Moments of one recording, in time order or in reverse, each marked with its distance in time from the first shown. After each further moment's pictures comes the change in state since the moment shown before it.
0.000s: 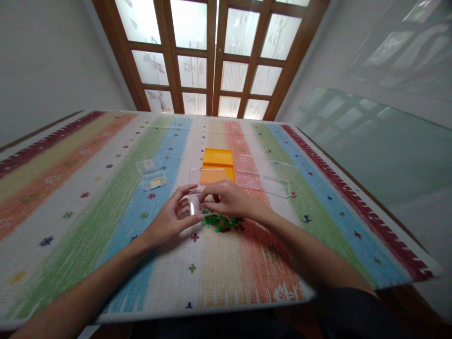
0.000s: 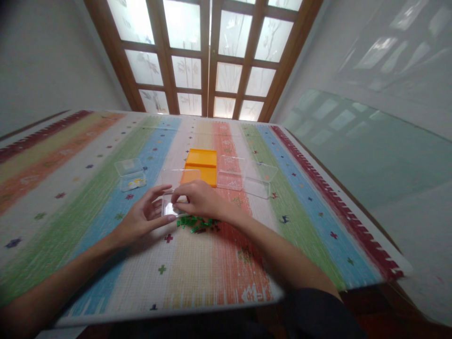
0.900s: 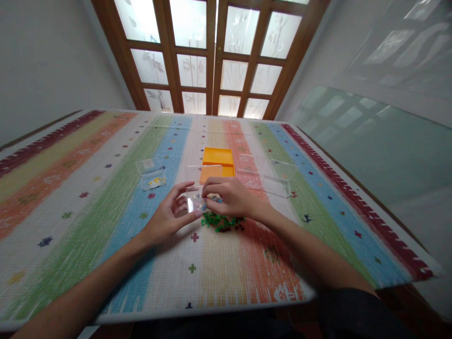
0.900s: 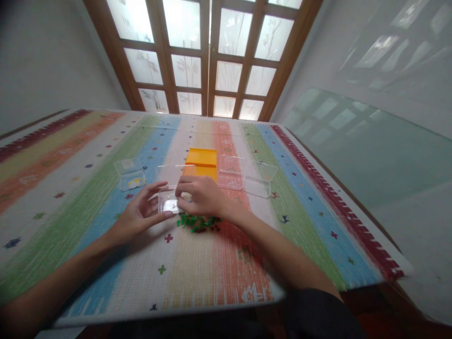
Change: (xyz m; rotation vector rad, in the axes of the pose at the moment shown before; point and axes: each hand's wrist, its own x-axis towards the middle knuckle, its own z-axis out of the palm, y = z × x) left_hand 0.001 0.004 -0.004 0.015 0.028 0.001; right_hand -0.003 -0.002 -0.003 -0.157 0.107 -0.084
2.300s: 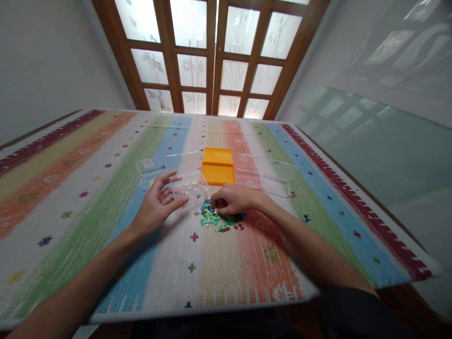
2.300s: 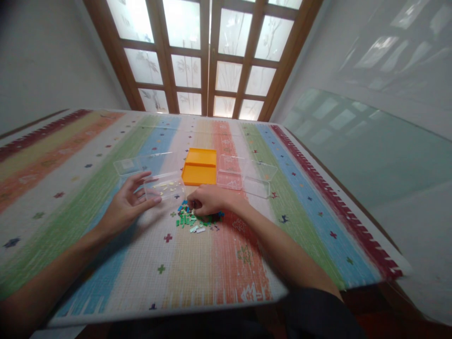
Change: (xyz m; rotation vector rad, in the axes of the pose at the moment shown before) left_hand 0.011 0.009 -0.019 0.045 0.250 -0.051; right_hand 0.001 0.018 -0.018 0.023 -0.694 0.267
